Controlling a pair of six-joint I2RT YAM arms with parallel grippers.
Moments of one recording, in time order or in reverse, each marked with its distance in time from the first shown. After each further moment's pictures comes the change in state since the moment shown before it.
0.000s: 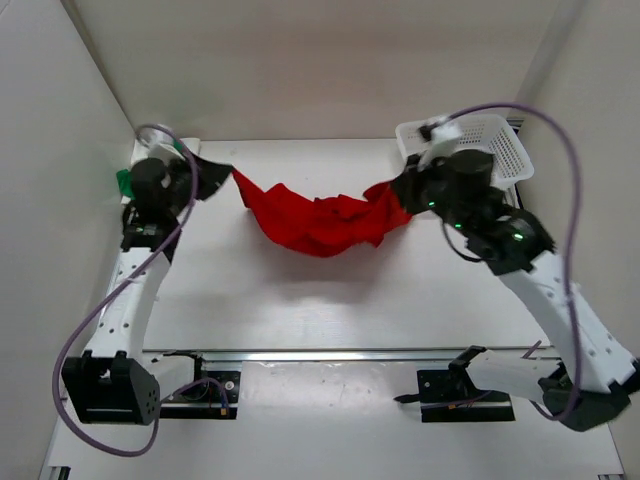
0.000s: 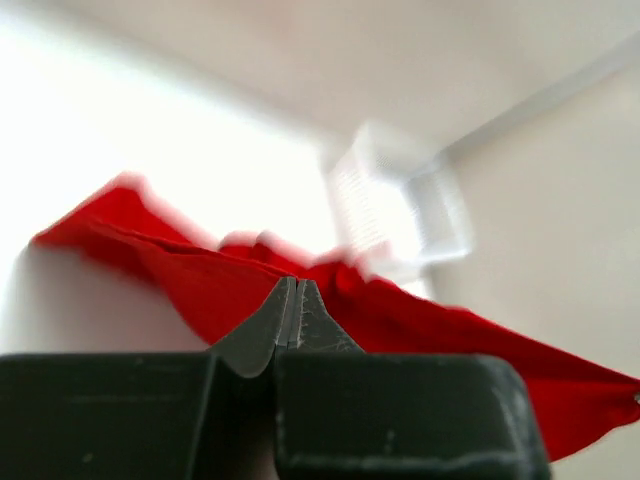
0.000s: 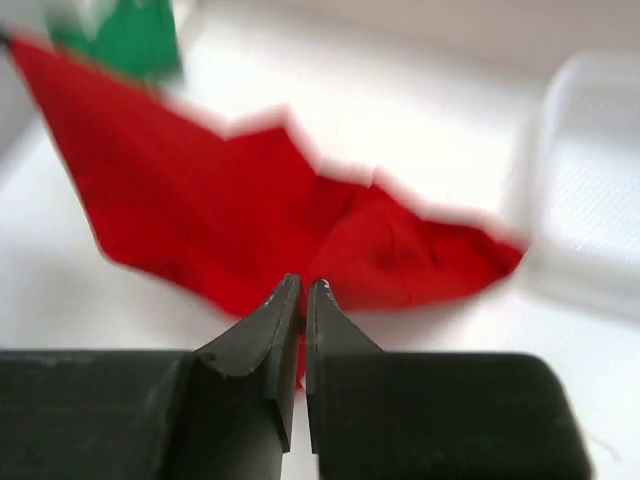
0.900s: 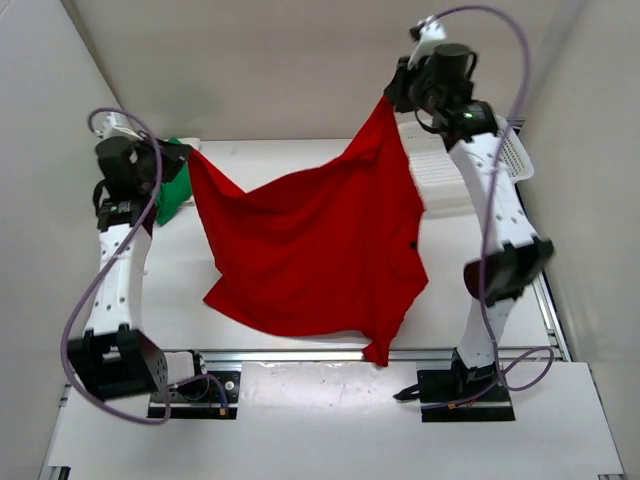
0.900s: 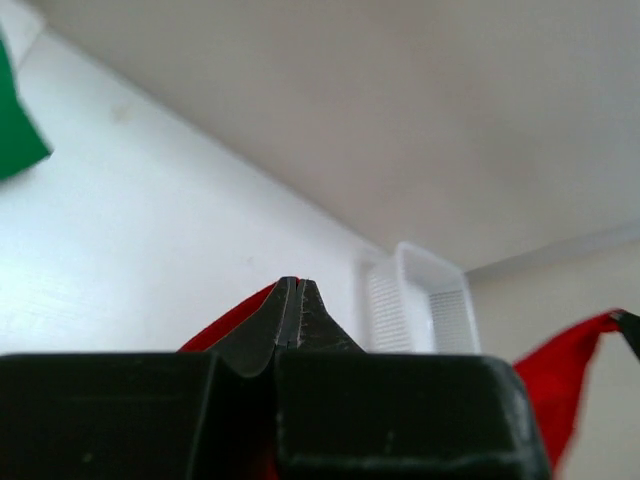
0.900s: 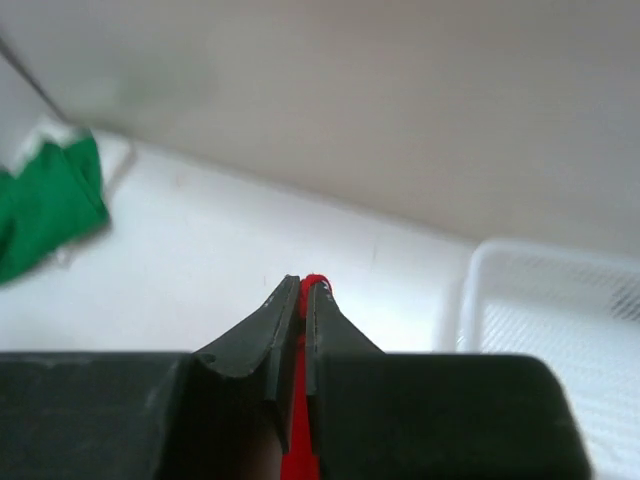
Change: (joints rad) left arm 0.245 0.078 0.264 -0.095 -0.019 -0.086; right arm -0.338 0.648 0.810 0.093 -0.188 -0.080
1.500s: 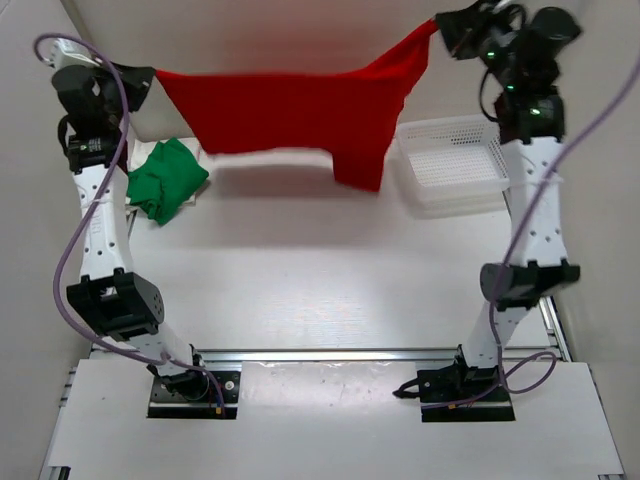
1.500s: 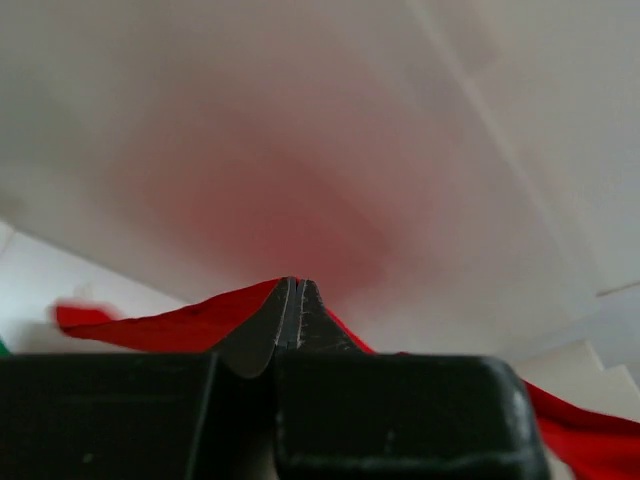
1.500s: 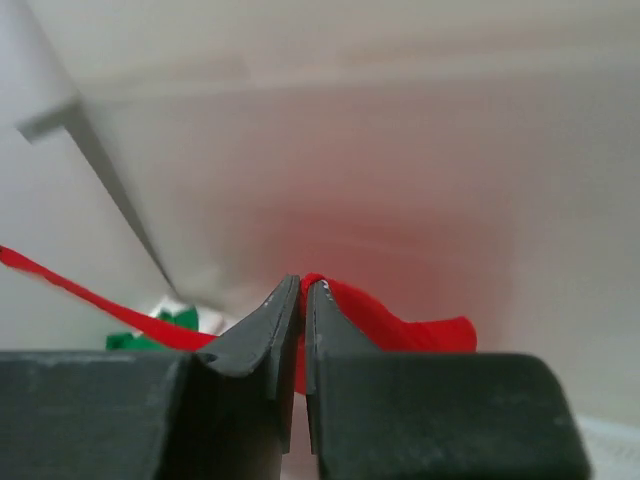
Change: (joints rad) left arm 0.037 0.429 0.600 -0.054 -0.031 -0.038; right arm -0.202 0.094 0.200 0.219 -0.275 0.270
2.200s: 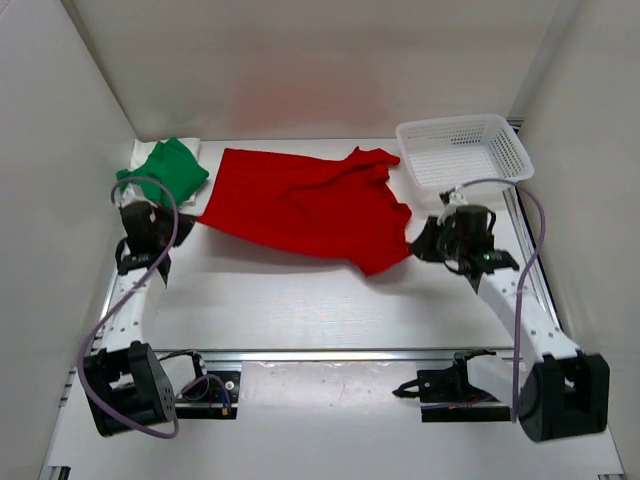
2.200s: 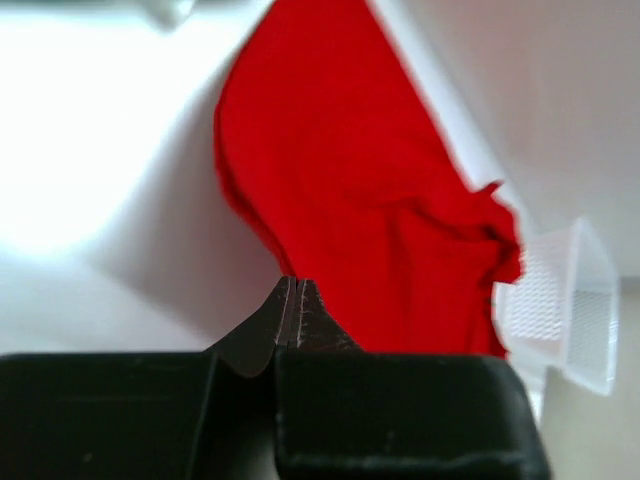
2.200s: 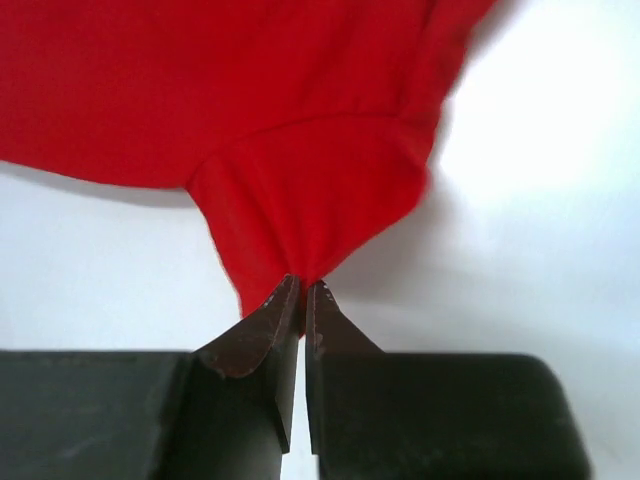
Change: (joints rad) left arm -0.001 -0.534 -1.109 0.145 -0.086 0.087; right arm 0.044 -0.789 -1.685 0.050 0.076 -0.051
